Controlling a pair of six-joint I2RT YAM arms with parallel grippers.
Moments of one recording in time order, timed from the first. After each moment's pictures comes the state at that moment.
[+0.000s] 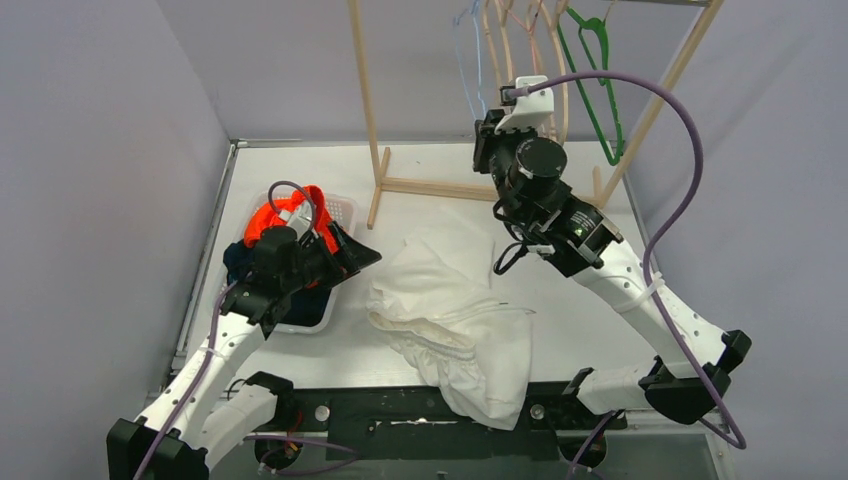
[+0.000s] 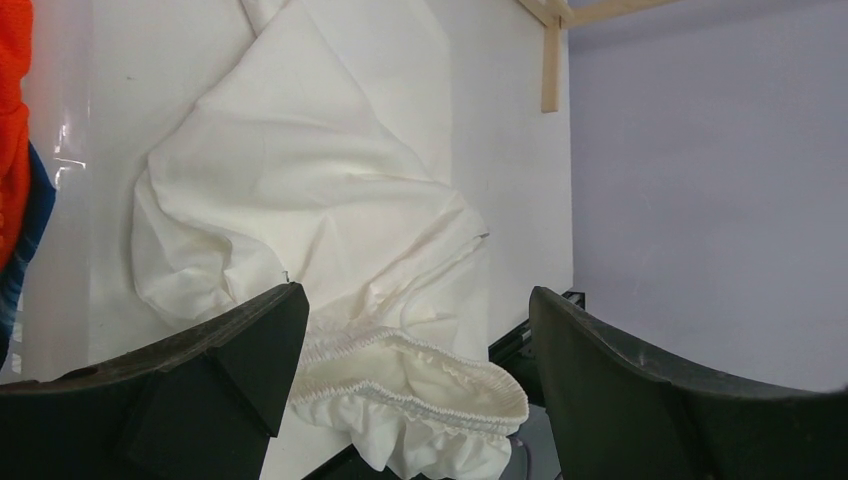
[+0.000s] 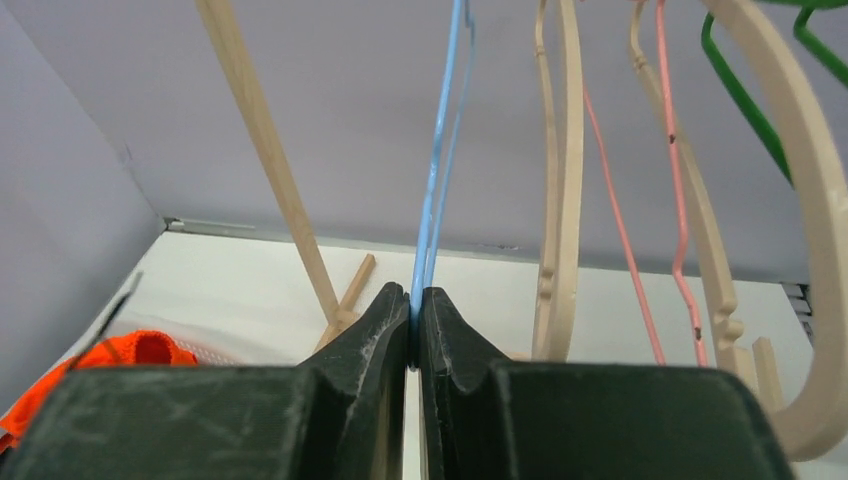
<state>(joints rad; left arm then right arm) -0.32 0.90 0.67 -0.24 0.38 -0.91 0.84 1.31 1.60 -0.20 0.63 0.02</state>
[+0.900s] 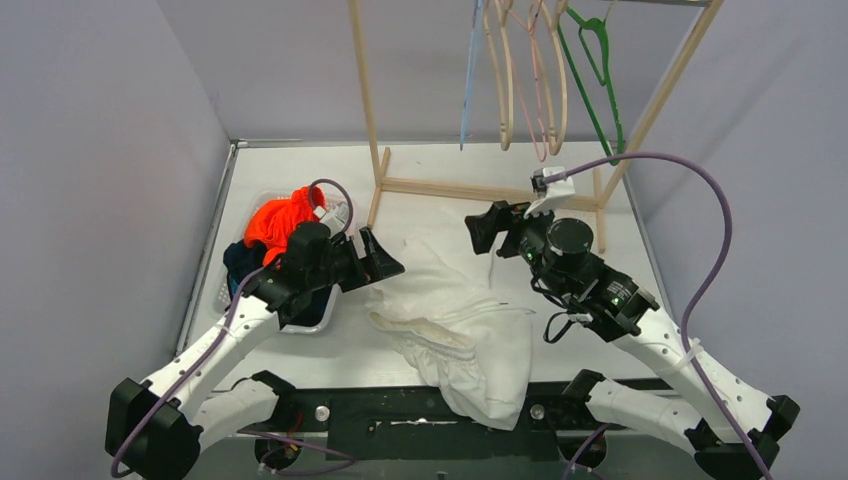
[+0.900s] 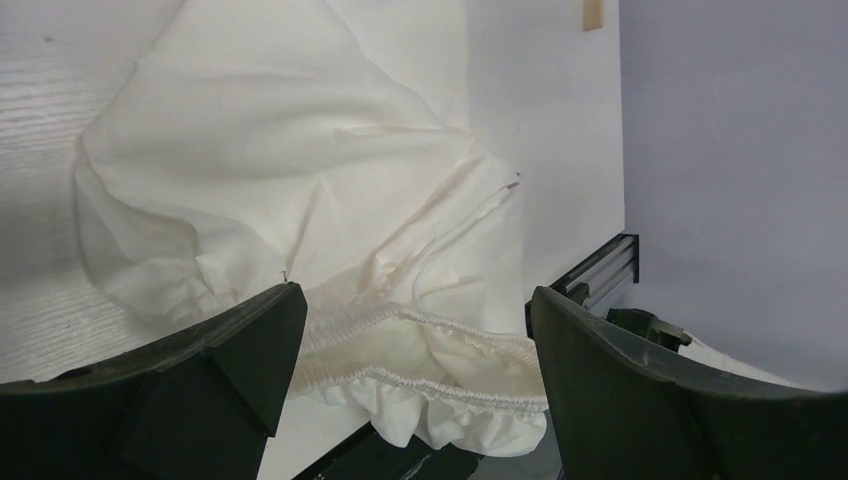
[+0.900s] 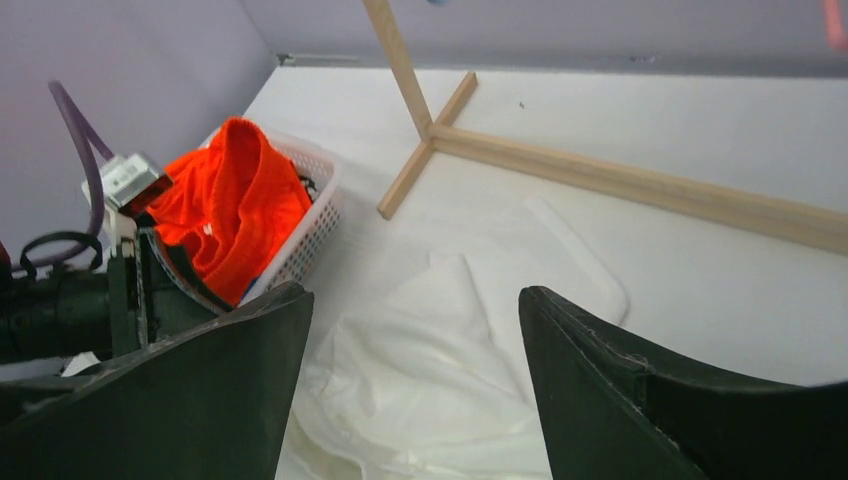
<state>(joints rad) -0.49 1.01 0.73 -0.27 0.31 -0.84 0.79 0.94 1.11 -0.32 0.33 0.33</state>
